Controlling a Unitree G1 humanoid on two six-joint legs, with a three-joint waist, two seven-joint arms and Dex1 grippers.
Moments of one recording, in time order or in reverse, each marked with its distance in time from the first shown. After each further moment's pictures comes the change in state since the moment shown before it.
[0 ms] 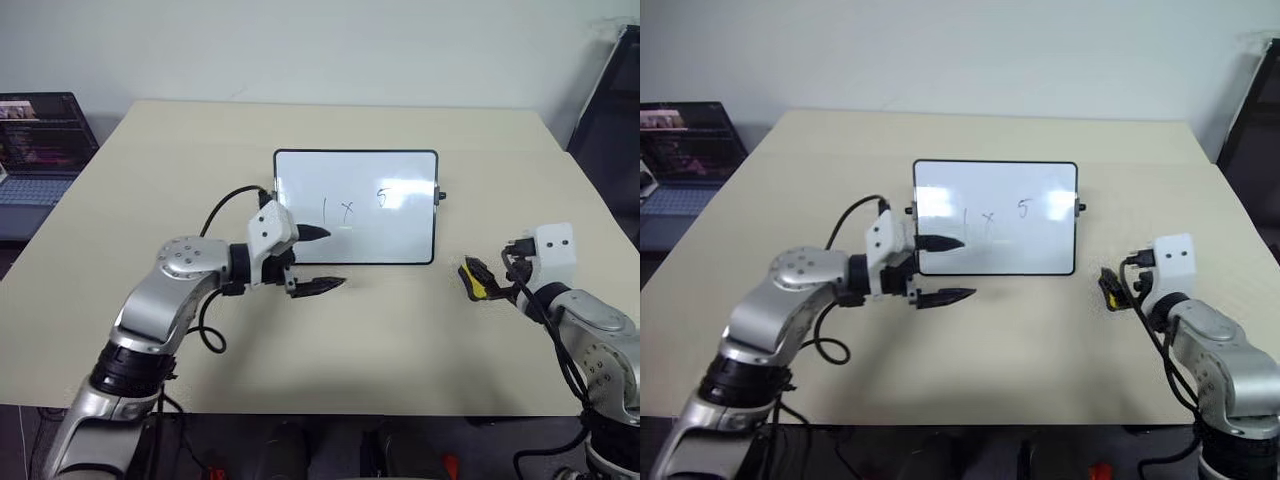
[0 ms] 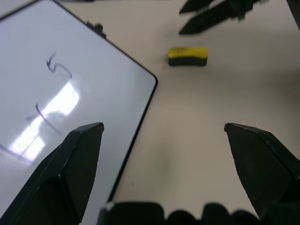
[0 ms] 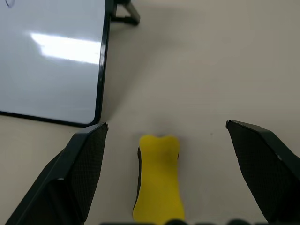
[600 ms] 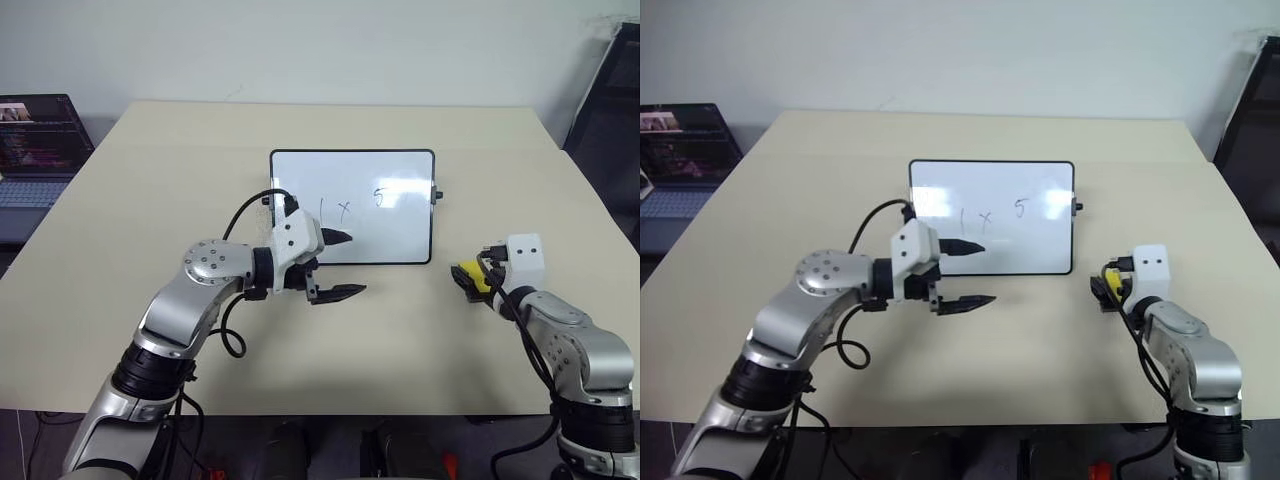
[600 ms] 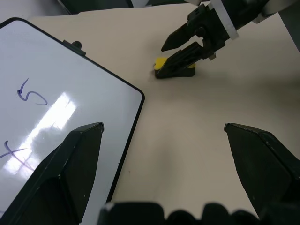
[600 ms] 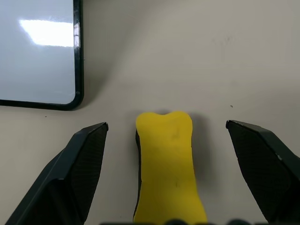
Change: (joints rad) left arm 0.008 -0.038 -0.060 -0.058 0.054 0.017 0.016; right arm -0.030 0.068 0.065 0.182 -0.083 -0.105 -0.013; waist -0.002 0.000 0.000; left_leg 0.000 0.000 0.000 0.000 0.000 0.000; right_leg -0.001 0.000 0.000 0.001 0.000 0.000
